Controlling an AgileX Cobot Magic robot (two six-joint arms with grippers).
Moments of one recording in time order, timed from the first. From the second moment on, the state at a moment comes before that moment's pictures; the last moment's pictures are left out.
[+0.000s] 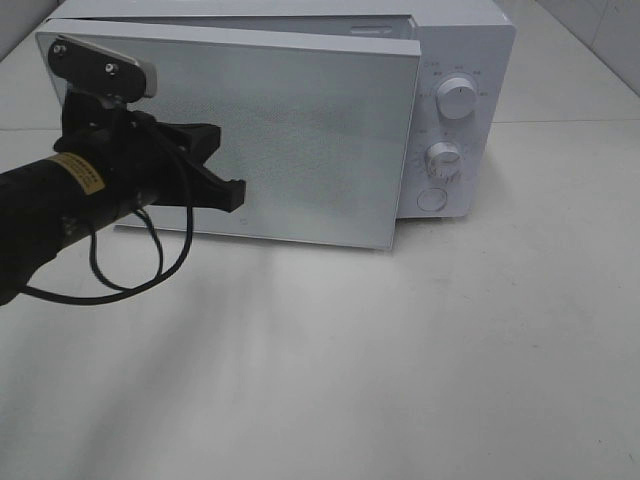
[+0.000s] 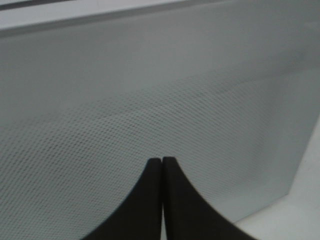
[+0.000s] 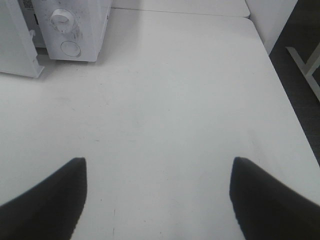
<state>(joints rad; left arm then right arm) -0.60 1.75 -0.67 -0.09 -0.79 0.10 0.09 0.00 -0.51 -0.15 1.04 0.06</state>
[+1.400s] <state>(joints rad) -0.77 2.11 -1.27 -0.22 -0.53 0.18 0.09 0.00 -0.51 -0.15 1.04 0.06</state>
